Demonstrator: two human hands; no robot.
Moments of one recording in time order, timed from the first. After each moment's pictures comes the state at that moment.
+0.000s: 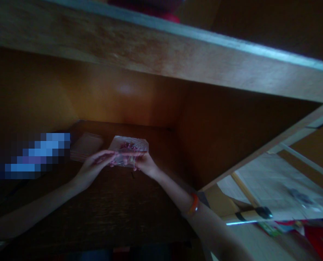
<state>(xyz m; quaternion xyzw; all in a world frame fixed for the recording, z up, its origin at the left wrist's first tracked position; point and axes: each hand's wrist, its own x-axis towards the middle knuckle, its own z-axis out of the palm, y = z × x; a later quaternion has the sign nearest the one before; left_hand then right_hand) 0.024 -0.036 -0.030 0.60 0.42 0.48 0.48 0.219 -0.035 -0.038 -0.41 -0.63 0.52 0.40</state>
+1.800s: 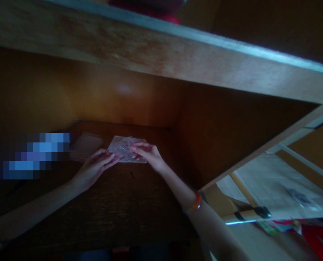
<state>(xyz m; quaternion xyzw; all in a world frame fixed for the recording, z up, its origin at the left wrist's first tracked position) 0.027 -0.038 -0.035 0.41 0.34 0.52 0.67 0.232 -0.024 -0.025 -0.37 -0.54 0.57 0.50</state>
